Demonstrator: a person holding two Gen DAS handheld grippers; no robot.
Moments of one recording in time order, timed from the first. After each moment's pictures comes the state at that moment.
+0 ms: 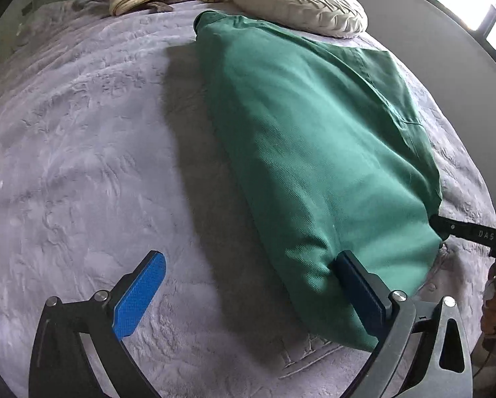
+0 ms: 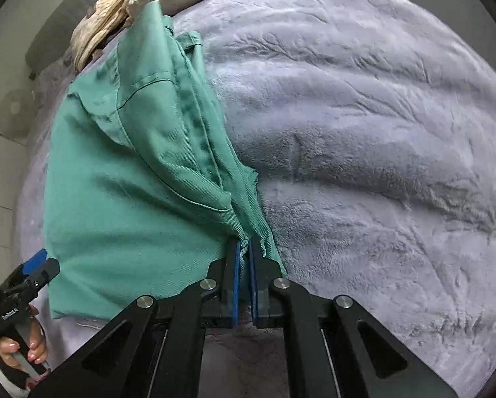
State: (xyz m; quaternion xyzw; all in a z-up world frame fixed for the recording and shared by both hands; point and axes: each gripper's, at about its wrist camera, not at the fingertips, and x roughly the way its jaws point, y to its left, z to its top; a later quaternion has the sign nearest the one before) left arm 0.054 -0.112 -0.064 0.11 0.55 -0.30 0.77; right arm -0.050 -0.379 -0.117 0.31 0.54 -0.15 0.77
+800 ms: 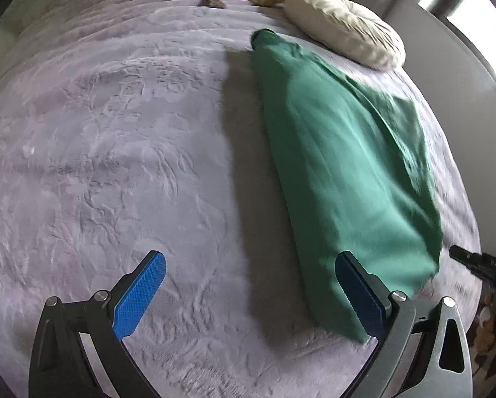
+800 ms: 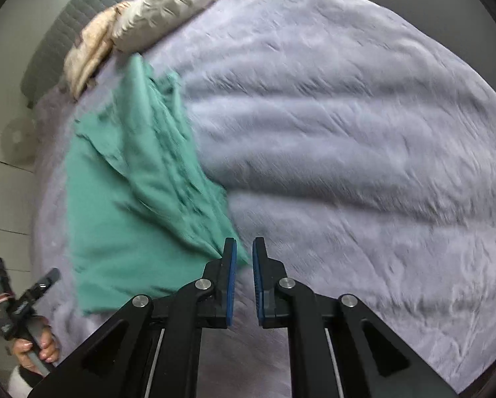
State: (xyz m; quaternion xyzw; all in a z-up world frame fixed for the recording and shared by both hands) left arm 0.086 -0.076 -0.032 0.03 0.59 -0.24 0.77; right arm -0.105 -0.431 -0.069 0.37 0.52 -0.15 0.76
